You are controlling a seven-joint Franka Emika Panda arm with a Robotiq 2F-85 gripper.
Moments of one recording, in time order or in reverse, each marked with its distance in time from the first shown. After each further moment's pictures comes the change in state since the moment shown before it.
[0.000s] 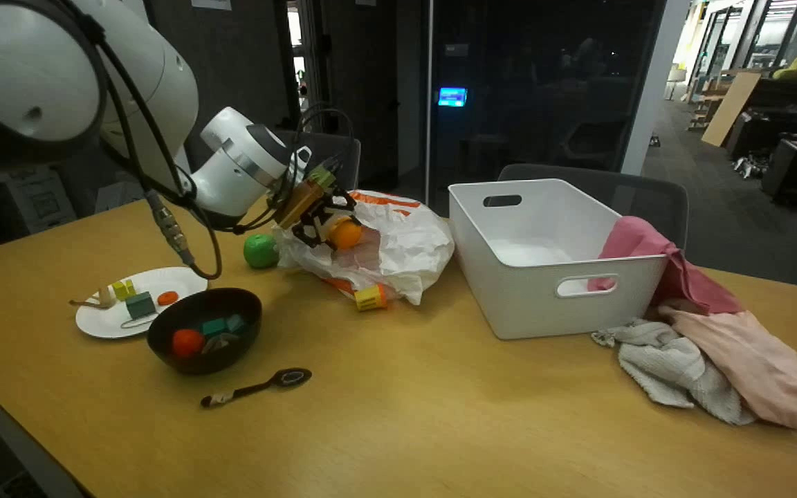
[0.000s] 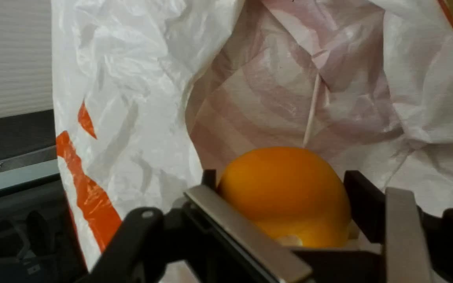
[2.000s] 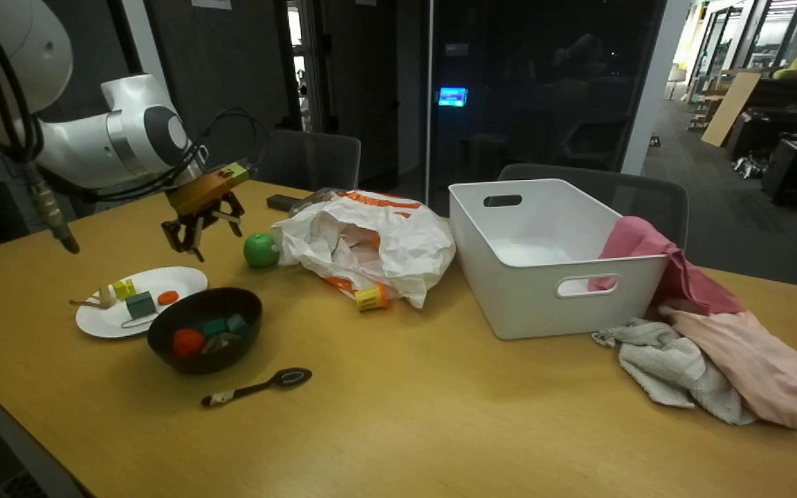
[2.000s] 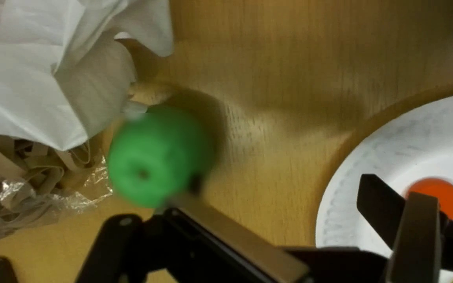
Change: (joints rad) arm 0.050 -0.202 0.228 -0.220 0.570 -0.029 -0.622
